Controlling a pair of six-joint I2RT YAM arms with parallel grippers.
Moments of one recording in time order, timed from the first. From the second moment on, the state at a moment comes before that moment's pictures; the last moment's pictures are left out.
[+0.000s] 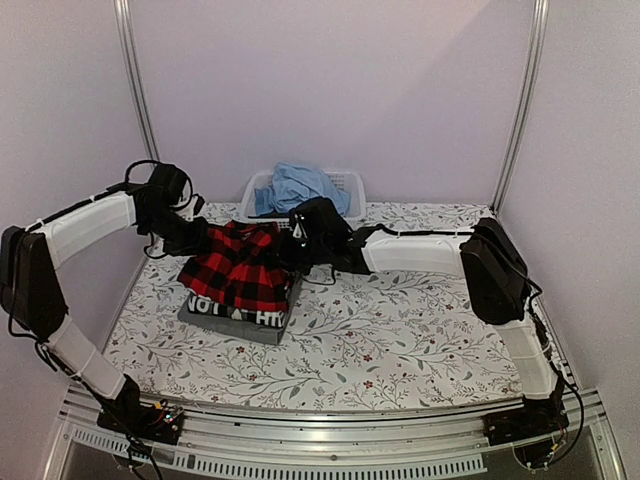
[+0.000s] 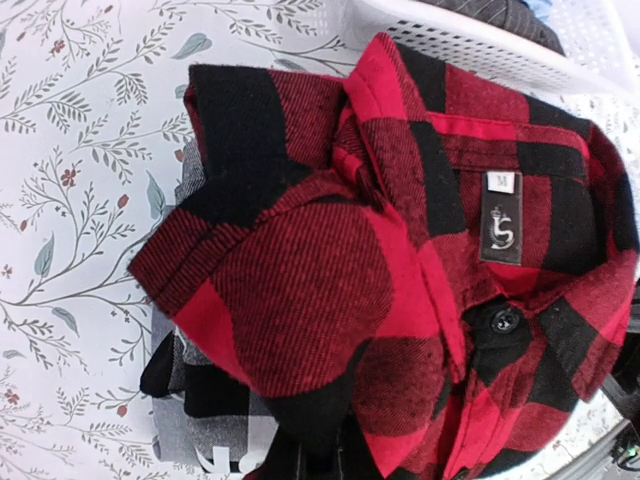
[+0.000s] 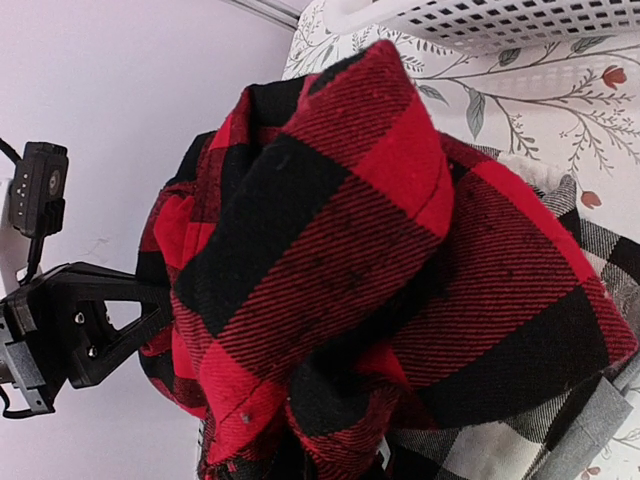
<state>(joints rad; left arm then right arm) -0.24 1.55 1.26 -0.76 0.15 -0.29 0.94 2.31 1.85 0.00 -0.18 1.01</state>
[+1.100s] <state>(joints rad) -0.17 1.66 1.19 -0.68 0.05 -0.29 0.93 2.10 1.57 0.03 -0.11 0.91</state>
